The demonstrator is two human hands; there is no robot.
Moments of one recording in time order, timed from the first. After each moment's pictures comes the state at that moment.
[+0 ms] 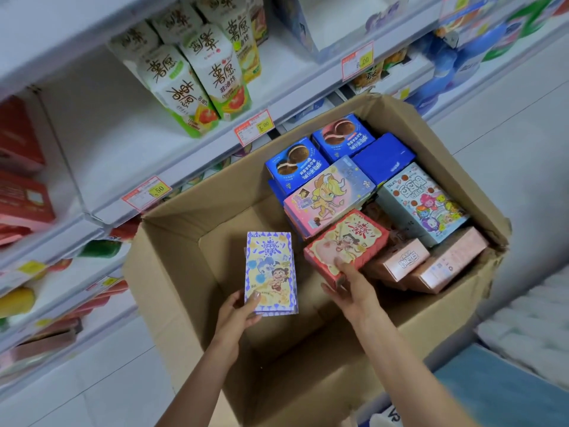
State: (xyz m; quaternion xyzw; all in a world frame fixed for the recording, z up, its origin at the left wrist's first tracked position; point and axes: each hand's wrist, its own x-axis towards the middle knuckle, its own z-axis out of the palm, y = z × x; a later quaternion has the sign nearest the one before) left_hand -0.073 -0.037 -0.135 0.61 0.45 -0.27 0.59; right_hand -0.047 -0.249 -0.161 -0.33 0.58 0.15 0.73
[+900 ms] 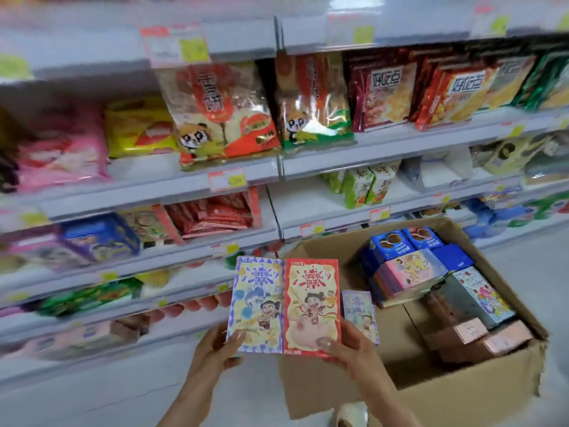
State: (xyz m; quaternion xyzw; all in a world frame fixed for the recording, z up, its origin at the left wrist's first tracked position) left_hand -0.230 0.212 0.054 0.62 0.33 -0.10 0.70; right_hand -0.181 -0.031 0.033 -0.62 0.14 0.30 0.71
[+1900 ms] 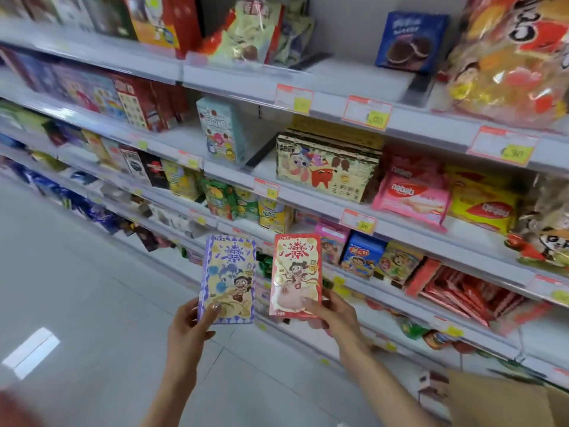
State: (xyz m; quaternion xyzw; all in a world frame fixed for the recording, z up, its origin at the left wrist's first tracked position) left_hand -0.458 0.552 0.101 0.51 0.52 0.35 0.59; right_hand -0.253 0.425 0.104 -0.68 -0.14 0.41 0.59
